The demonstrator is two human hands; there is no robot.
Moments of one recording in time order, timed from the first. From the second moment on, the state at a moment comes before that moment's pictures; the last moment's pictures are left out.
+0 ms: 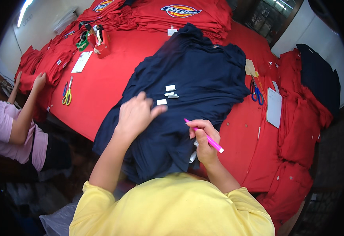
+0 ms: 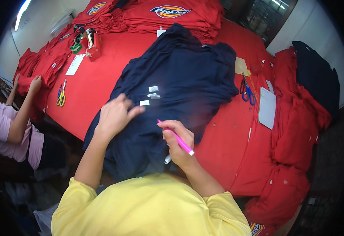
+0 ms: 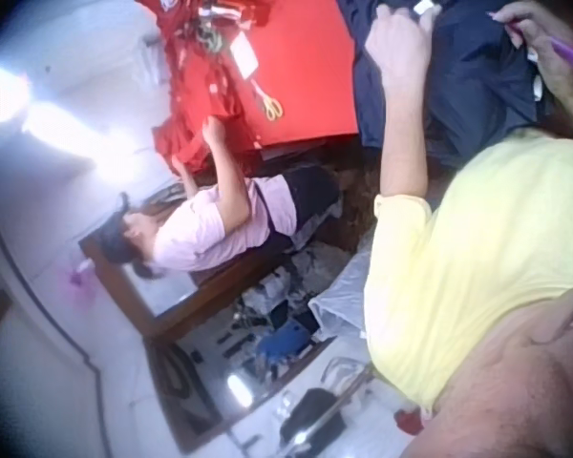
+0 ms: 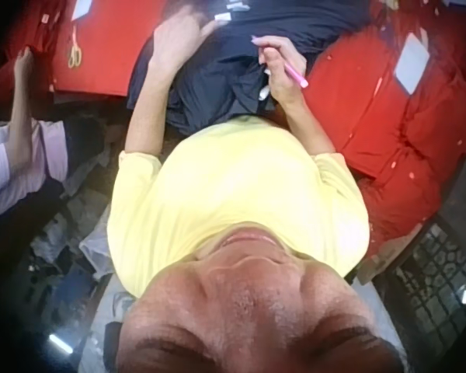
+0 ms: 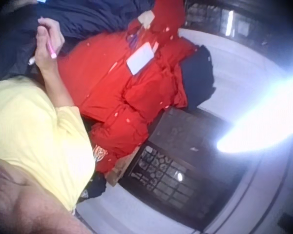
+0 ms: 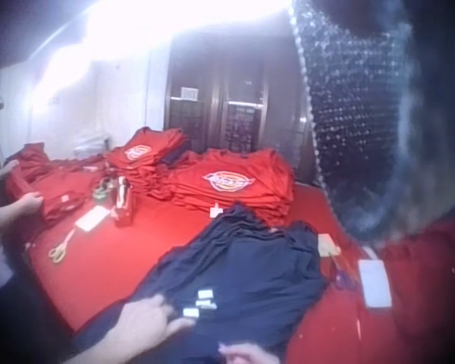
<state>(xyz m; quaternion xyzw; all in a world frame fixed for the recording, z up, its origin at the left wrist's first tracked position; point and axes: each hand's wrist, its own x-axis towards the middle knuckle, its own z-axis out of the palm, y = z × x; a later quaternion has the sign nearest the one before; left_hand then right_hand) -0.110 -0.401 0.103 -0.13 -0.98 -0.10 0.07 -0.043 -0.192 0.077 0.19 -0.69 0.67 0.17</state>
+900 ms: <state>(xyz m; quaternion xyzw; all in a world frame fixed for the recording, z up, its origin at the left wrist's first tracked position) -0.111 -0.389 0.096 -0.11 -0.84 -0.53 -0.08 -0.086 -0.226 0.048 0.17 -0.68 0.69 0.19</state>
